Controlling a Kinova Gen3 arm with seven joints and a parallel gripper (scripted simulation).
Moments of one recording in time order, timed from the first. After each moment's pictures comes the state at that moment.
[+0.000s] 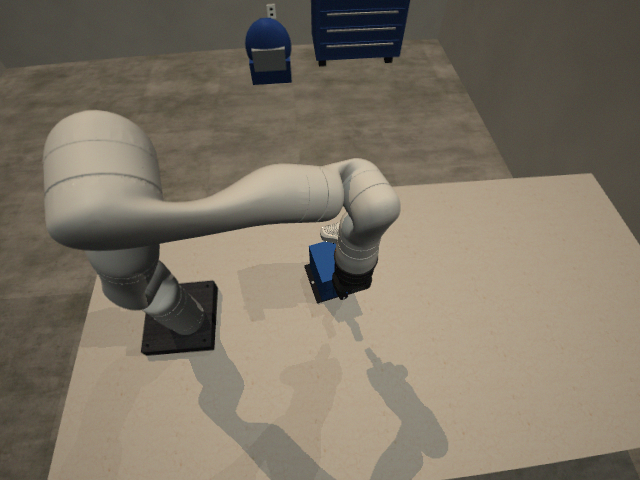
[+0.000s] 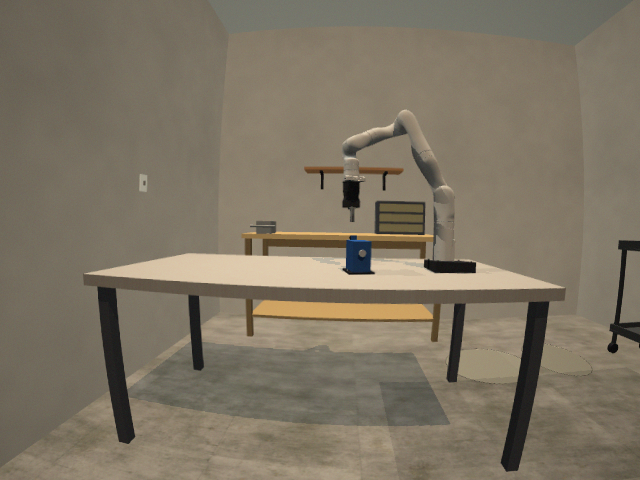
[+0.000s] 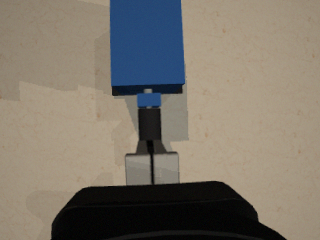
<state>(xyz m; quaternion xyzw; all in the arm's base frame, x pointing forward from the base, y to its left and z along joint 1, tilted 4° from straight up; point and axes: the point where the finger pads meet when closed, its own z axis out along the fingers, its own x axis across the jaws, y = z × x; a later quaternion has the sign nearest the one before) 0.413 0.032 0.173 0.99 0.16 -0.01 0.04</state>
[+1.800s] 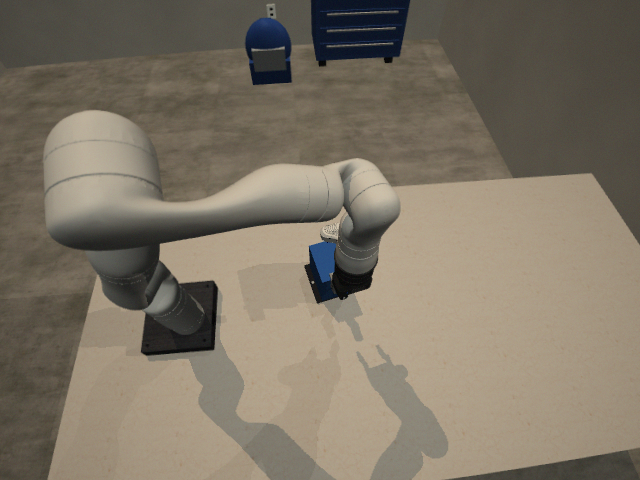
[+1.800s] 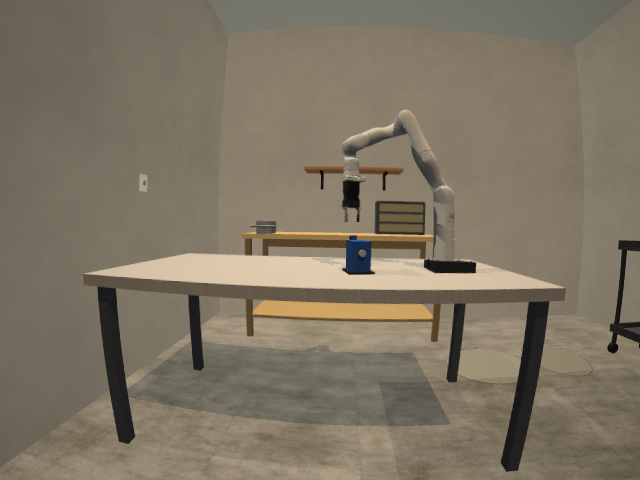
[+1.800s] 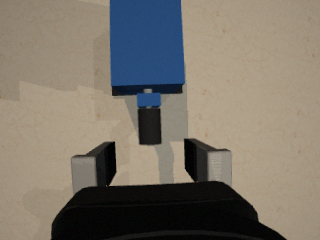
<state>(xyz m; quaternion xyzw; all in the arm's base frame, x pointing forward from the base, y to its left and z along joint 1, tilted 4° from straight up) 0.414 0.032 0.173 0.99 0.16 -0.01 0.04</state>
